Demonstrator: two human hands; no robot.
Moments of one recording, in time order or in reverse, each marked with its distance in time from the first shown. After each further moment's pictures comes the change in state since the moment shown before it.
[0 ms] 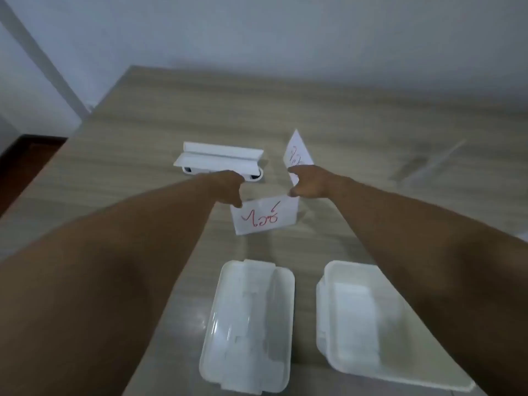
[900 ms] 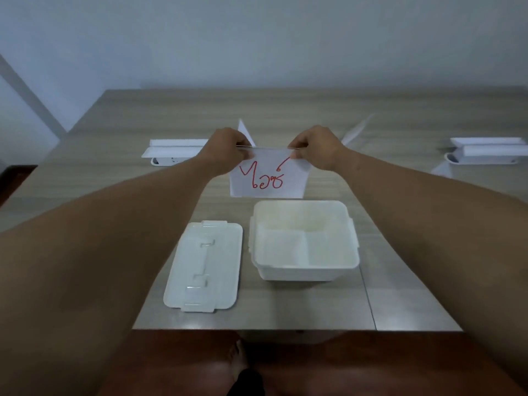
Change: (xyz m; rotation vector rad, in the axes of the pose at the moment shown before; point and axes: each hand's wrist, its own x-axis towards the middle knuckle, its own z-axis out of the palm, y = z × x) left_hand -0.164 0.189 -0.007 -0.543 0.517 0.166; right_hand -0.231 0.094 -0.023 0.252 0.471 -0.081
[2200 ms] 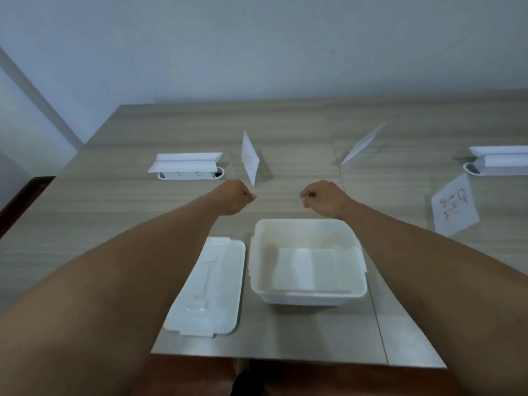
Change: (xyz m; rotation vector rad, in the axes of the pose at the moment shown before) left_hand 0.012 -0.035 0.057 0.251 -0.281 -0.134; right_hand -0.011 0.072 0.049 0.116 -0.150 0.175
